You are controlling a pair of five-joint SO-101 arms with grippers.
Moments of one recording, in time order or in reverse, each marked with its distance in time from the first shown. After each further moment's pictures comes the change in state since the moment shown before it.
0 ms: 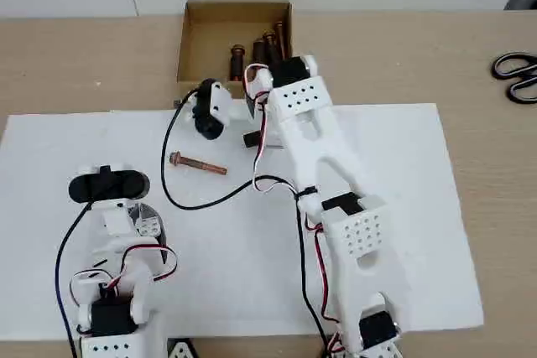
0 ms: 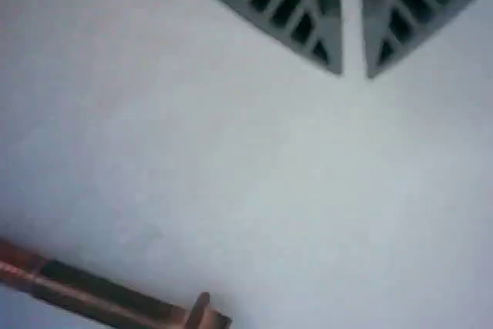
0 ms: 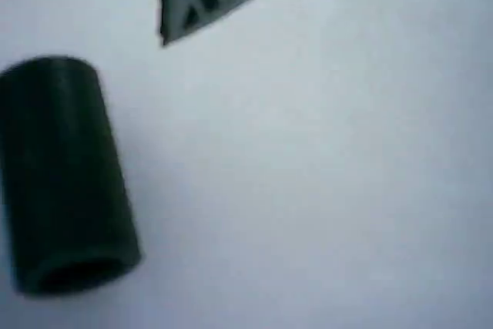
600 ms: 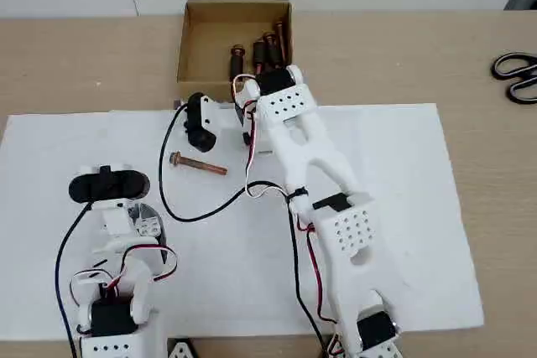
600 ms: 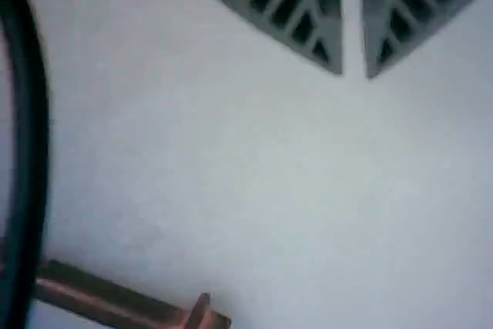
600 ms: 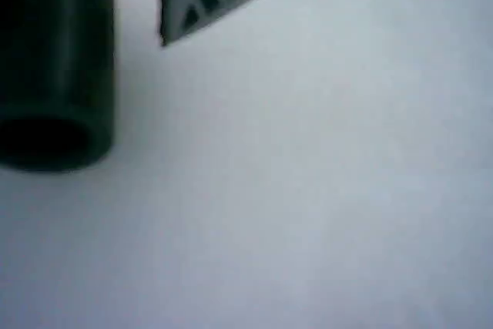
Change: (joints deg) left arm 0.0 0.0 0.0 0.0 0.0; right arm -1.9 5.6 0.0 -5.5 3.2
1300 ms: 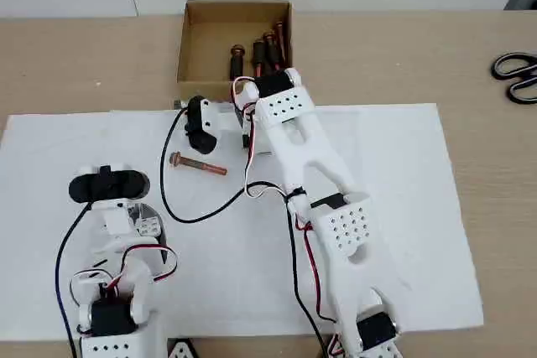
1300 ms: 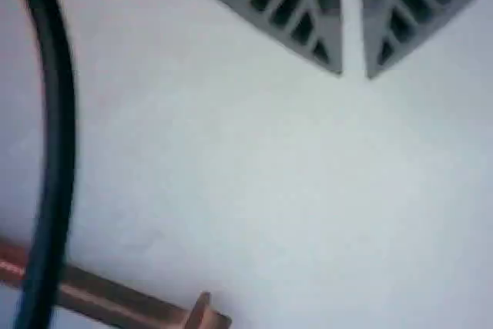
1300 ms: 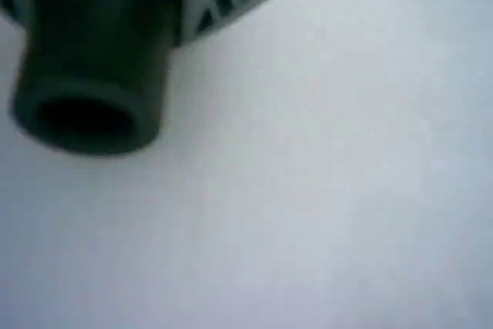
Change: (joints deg) left arm 0.0 0.0 0.0 0.0 0.0; right arm 0.1 2.9 -3.3 1.9 1.5
